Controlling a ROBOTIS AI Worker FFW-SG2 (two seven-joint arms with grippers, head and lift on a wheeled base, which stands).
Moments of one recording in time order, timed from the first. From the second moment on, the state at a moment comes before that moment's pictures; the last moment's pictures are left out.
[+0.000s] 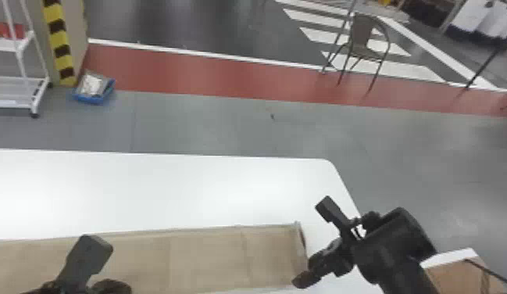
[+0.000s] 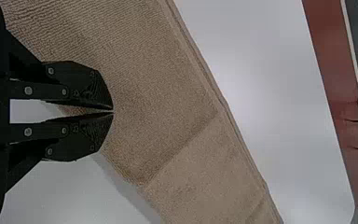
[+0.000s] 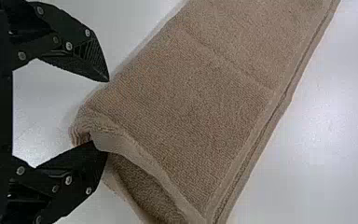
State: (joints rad) left arm 0.18 0.16 -0.32 -1.80 -0.28 0.86 -0.54; right arm -0.06 -0.40 -0.05 -1.36 0.57 0.81 1.36
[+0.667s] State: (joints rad) left arm 0.14 0.15 -0.35 -1.73 -0.30 0.87 -0.52; right arm -0.12 -0.42 -0.08 -1.29 0.49 0.78 1.36
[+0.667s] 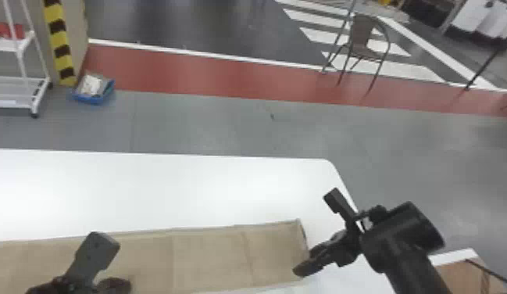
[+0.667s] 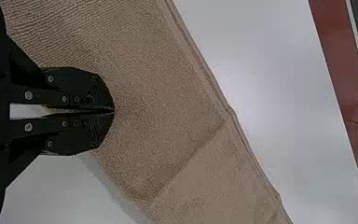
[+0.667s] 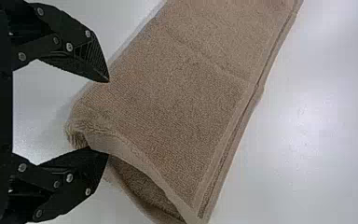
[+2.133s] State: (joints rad) left arm 0.15 0.14 -0.30 -1.80 -0.29 0.85 -0.53; right arm -0.11 -0.46 -0.13 -1.29 0.44 0.79 1.36
